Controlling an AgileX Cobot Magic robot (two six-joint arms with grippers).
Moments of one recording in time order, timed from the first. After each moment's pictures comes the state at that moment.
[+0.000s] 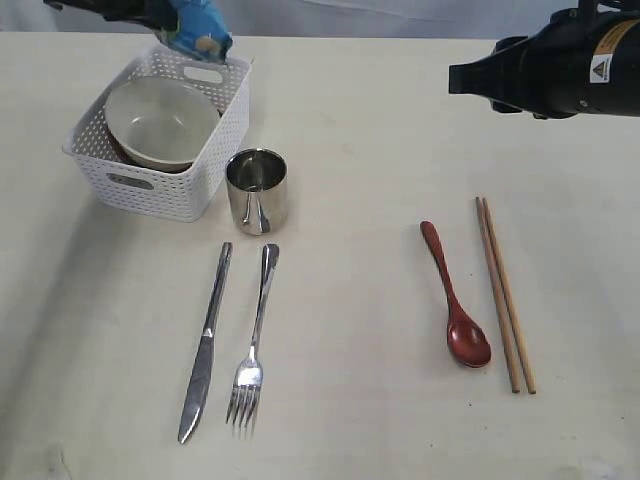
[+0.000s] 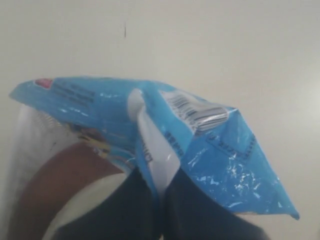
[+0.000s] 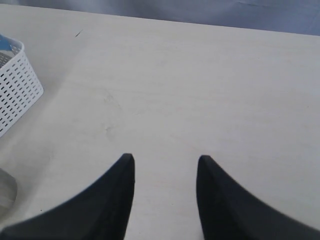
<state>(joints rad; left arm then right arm) -0.01 1.89 -1.53 -0.57 0.71 0.35 0.36 1.35 -0.77 -0.36 0.14 0.47</state>
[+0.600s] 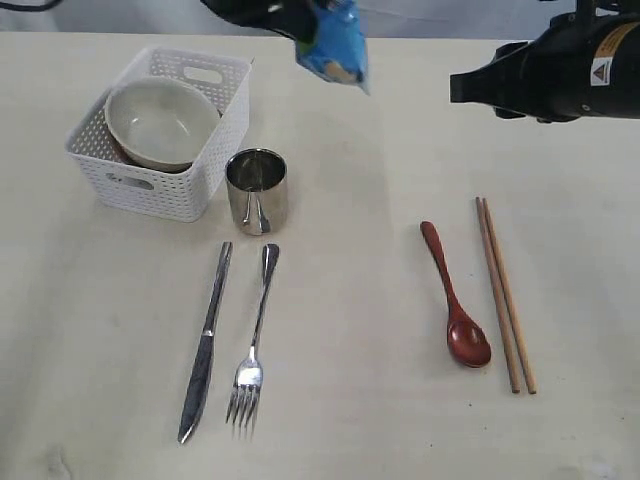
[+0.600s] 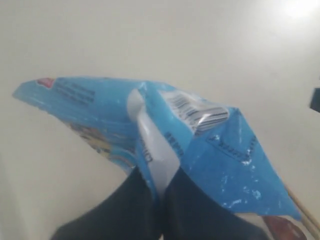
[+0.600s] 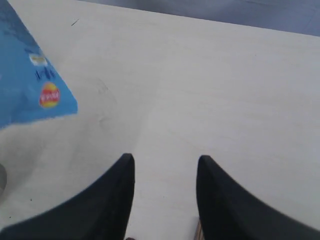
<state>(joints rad) -0.35 1.82 -1.53 -0.63 0.74 0.50 0.36 1.35 -0.77 -0.37 0.17 0.43</state>
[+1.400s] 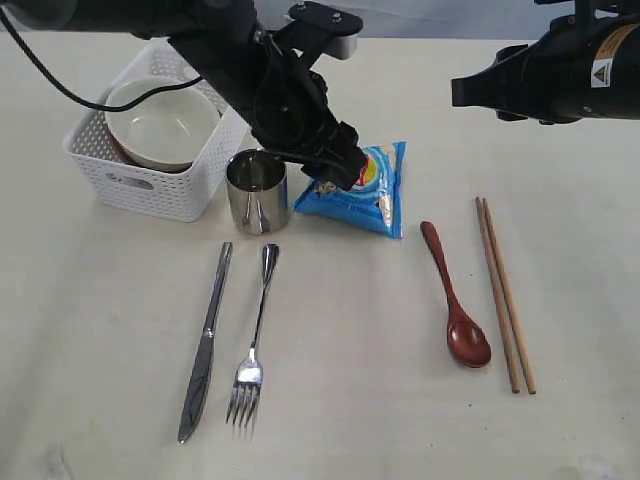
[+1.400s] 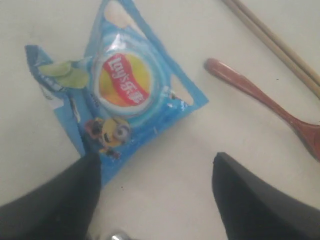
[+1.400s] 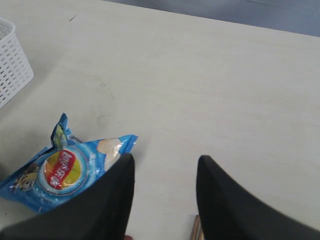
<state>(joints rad) -0.50 1.91 -1.39 -0.47 0.72 0.50 0.36 1.35 -0.77 -0.38 0.18 0.43</state>
